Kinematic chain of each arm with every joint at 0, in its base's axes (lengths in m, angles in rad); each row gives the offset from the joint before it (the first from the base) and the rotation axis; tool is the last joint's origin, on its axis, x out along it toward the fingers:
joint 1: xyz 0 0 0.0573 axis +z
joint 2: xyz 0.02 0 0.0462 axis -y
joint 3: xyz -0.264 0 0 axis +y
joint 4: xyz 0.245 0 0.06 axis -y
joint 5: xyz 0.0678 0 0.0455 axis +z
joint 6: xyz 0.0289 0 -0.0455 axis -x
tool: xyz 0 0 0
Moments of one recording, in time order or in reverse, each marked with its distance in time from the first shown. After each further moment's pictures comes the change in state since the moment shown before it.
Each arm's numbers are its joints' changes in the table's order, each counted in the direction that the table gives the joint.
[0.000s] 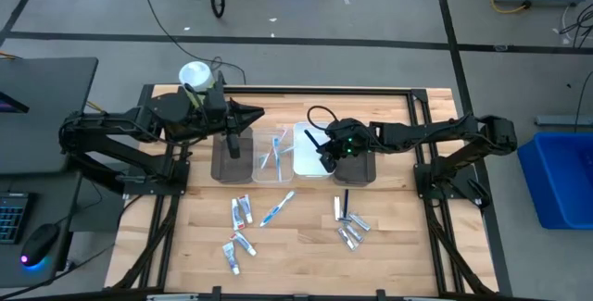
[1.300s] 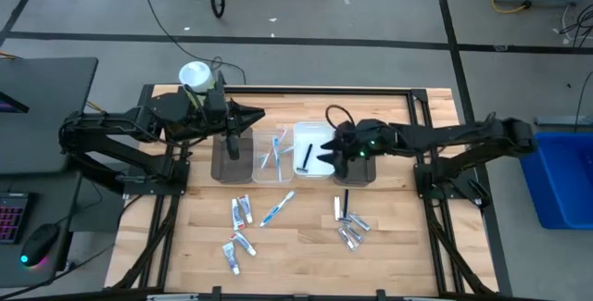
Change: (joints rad) left arm 0.000 0.000 0.000 0.007 -0.025 -0.021; right arm 0.113 0.198 0.000 0.028 0.019 0.072
